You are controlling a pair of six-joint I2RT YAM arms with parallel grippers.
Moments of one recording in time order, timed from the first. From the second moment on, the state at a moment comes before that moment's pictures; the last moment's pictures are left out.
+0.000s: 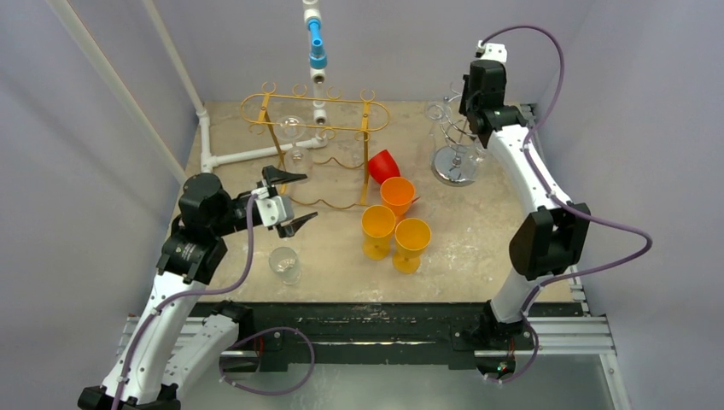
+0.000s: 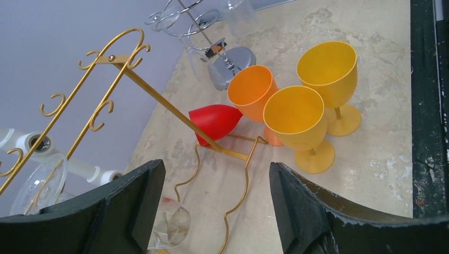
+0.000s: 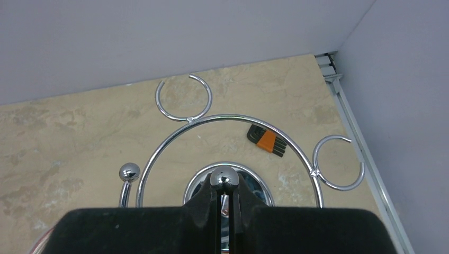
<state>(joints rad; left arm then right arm) -0.29 0.74 0.91 -0.33 0.83 0.62 0.18 1.74 1.71 -0.40 0.39 0.13</state>
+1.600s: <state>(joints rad) -0.29 0.71 0.91 -0.36 0.83 0.64 0.04 1.67 1.75 -0.47 -0.12 0.01</state>
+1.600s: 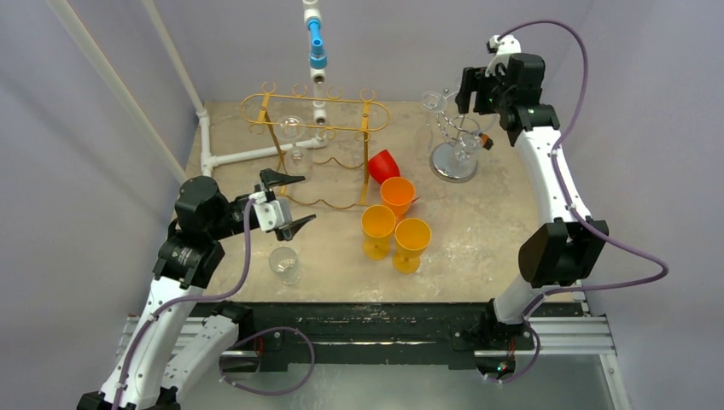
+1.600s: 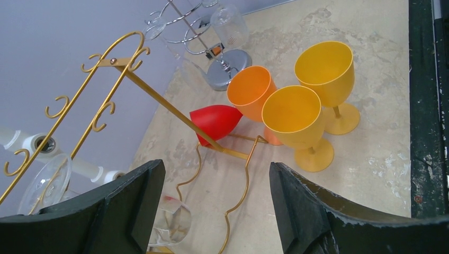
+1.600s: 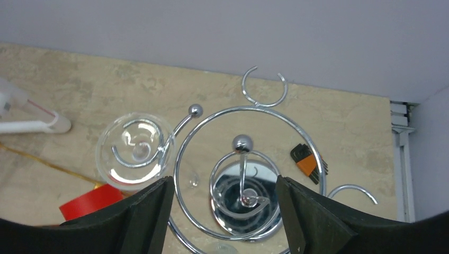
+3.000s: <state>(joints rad) -0.29 0.72 0.94 -0.38 0.82 0.63 0.13 1.72 1.59 -0.21 0.14 0.07</state>
